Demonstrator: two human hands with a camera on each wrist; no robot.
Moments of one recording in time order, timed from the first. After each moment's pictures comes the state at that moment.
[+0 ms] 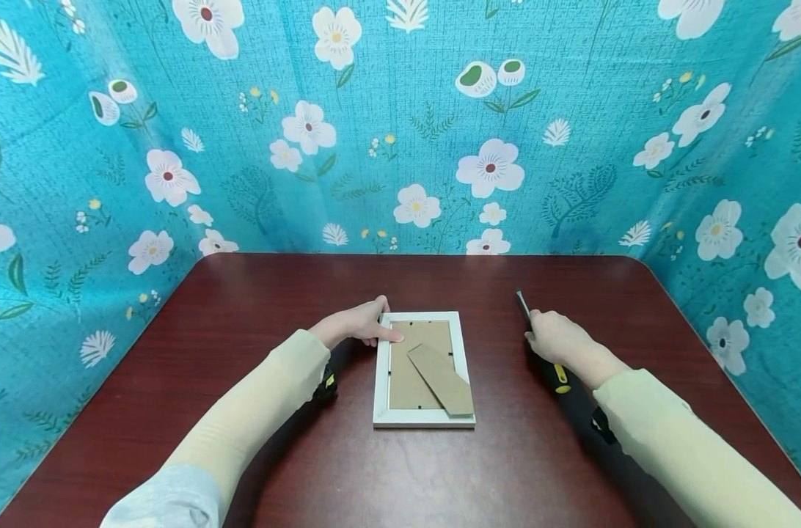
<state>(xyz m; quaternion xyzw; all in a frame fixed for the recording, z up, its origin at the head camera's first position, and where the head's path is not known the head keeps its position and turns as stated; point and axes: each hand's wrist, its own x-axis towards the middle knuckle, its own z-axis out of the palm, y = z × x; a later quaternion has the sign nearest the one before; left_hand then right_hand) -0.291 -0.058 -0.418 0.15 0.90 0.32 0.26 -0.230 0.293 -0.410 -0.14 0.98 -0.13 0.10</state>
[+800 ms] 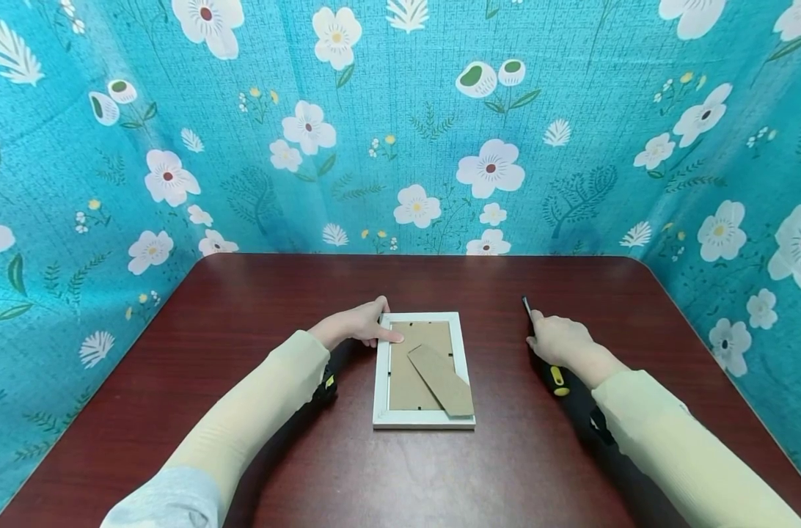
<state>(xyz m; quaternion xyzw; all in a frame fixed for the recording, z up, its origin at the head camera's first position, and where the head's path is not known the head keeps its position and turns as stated) -0.291 -0.058 -0.419 0.15 0.90 0.33 0.26 -0.233 0.296 -0.415 -0.11 0.99 -0.05 0.11</state>
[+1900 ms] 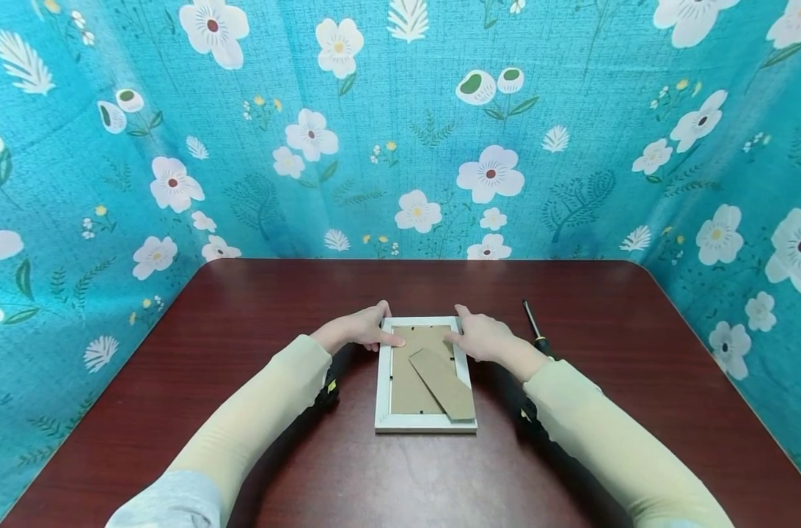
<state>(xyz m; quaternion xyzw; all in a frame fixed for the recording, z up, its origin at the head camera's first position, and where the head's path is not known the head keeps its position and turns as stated) -0.286 -0.058 -0.416 0.15 0.90 0.33 0.26 -0.247 0.188 -0.407 -0.11 0.96 -0.19 0.15</state>
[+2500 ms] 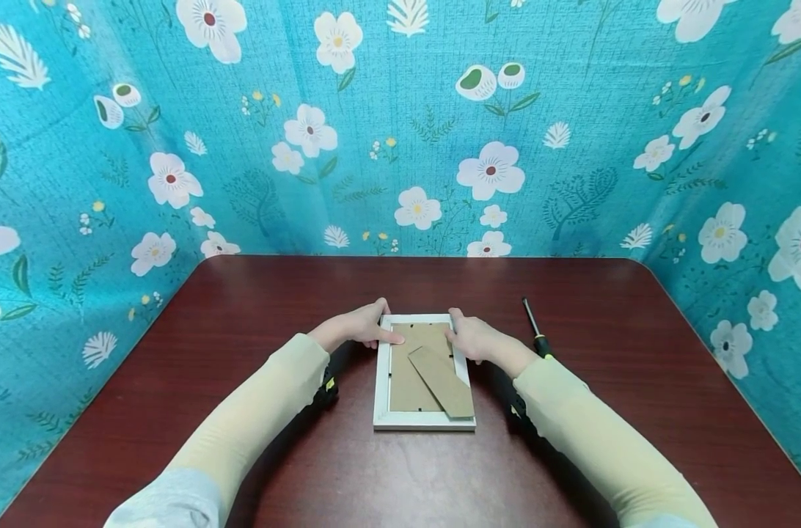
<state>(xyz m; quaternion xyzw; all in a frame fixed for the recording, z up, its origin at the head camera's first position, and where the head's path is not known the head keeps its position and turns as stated) -0.288 -0.059 -0.420 0.15 0.90 0.33 0.25 -0.257 0.183 -0.426 -0.12 0.95 -0.23 0.20</state>
